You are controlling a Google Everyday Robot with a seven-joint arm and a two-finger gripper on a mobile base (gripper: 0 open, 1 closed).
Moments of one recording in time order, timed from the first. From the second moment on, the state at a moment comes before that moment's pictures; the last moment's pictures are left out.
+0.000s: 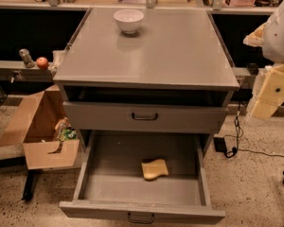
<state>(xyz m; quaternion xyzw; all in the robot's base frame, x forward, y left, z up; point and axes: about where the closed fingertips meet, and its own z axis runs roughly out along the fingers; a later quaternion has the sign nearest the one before) 0.438 -0.216 0.979 -0.60 0.78 -0.04 0.16</state>
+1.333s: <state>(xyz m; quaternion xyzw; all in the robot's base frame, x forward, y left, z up) 0.435 -0.182 0.835 -0.63 0.75 0.00 0.20</state>
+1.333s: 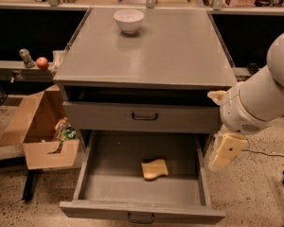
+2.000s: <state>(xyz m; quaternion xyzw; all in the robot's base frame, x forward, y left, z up) 0.438 -0.180 0.793 -0.63 0.75 0.03 0.21</state>
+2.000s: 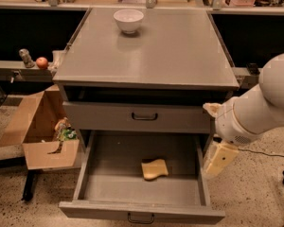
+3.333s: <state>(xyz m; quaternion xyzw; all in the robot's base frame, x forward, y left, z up) 0.452 -0.150 0.570 -0.56 0.75 0.17 0.30</state>
